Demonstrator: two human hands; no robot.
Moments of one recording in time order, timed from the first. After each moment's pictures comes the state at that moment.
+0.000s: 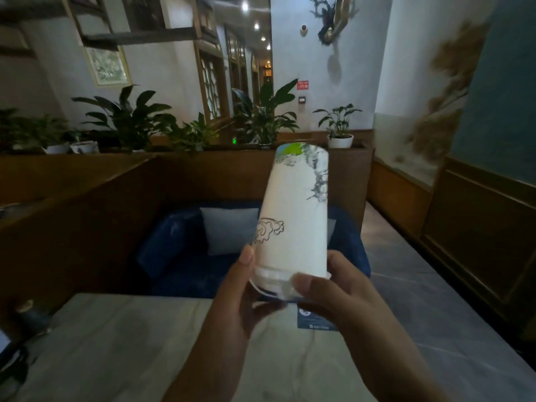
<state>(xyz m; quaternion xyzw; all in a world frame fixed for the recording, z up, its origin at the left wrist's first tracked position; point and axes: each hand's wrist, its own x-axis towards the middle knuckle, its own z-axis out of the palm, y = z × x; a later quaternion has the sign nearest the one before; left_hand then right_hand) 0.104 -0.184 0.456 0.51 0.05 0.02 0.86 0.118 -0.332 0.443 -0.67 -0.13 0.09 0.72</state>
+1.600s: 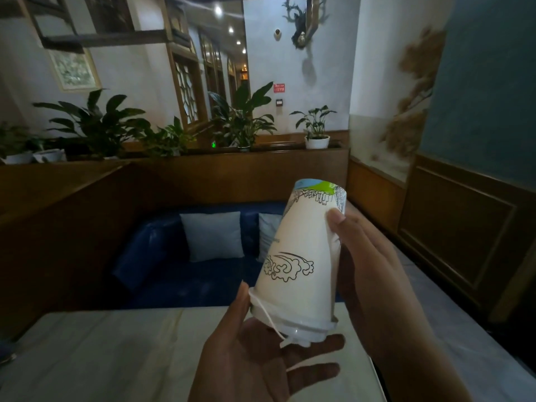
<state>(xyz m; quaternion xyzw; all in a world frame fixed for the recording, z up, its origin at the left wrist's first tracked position) 0.095 -0.195 0.418 0.40 0.05 -0.21 0.89 0.129 -0.358 0.465 -0.59 -0.06 -0.04 0.80</state>
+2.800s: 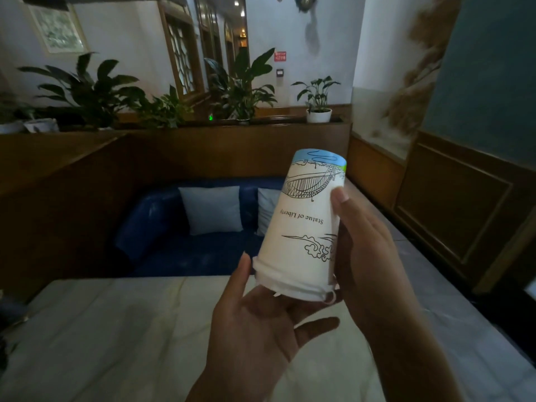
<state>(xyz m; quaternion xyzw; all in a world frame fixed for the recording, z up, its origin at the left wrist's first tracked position) 0.082 -0.204 0.408 0.23 -0.03 -0.29 0.93 0.122 -0.348 0.447 -0.55 -0.09 -0.04 0.83</state>
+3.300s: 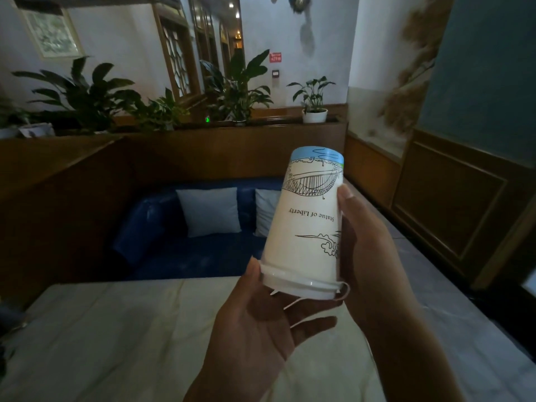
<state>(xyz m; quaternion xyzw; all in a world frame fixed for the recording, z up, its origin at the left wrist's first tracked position) 0.080 -0.208 0.411 0.30 -0.07 -0.26 0.91 0.127 -0.355 0.442 -0.52 -0.07 -0.05 0.85</state>
